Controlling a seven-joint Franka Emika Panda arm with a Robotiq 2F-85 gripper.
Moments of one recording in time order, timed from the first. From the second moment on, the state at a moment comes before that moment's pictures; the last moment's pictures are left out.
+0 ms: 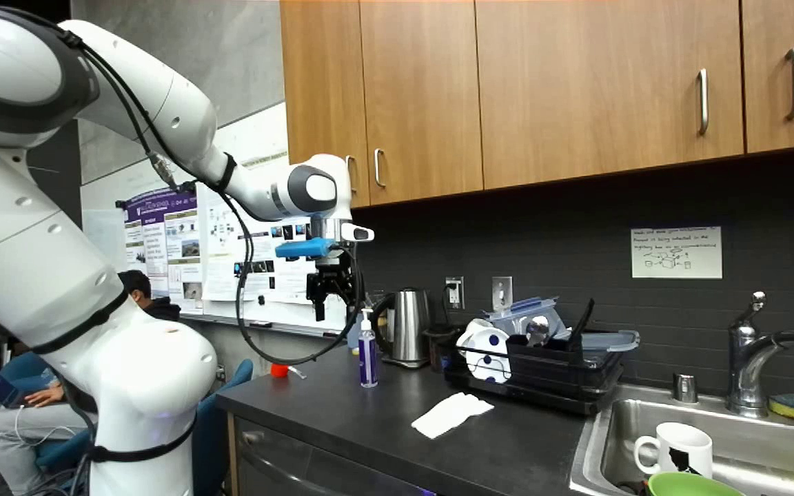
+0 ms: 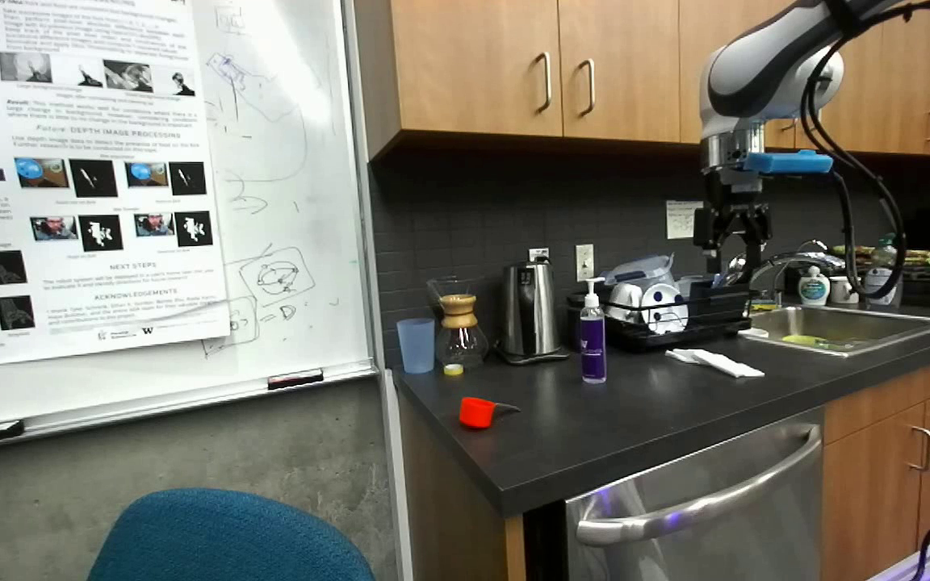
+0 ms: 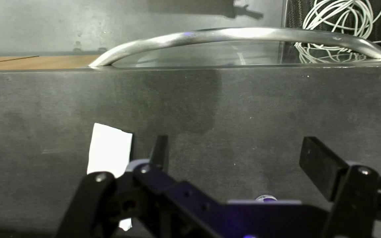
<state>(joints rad) 0.02 -0.62 -0.02 -2.54 -0.03 1.92 0.02</state>
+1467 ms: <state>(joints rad) 0.09 -0.62 0.08 -2.57 0.03 1.98 0.08</state>
